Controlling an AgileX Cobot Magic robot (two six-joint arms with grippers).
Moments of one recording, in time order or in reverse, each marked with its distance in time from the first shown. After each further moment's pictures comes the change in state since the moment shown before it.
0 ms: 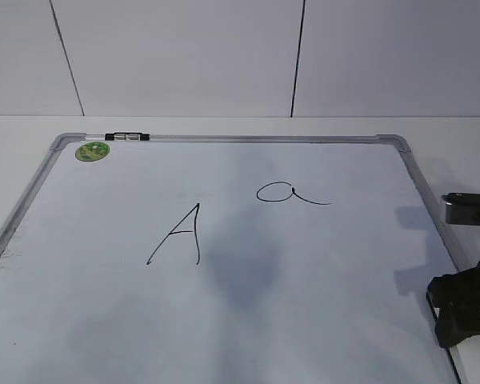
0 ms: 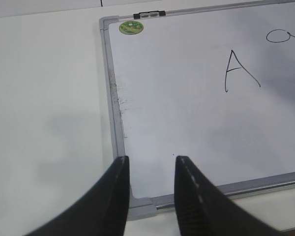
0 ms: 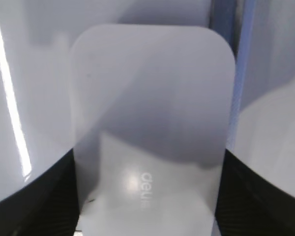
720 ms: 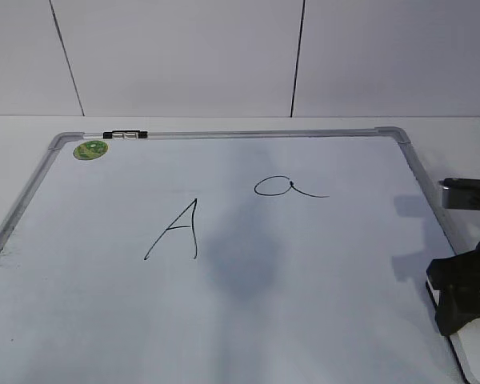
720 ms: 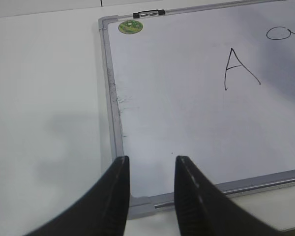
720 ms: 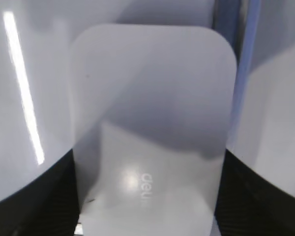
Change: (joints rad) left arm 0.000 0.000 0.000 0.000 0.000 0.000; right arm 0.000 0.008 -0.089 0.006 0.125 0.000
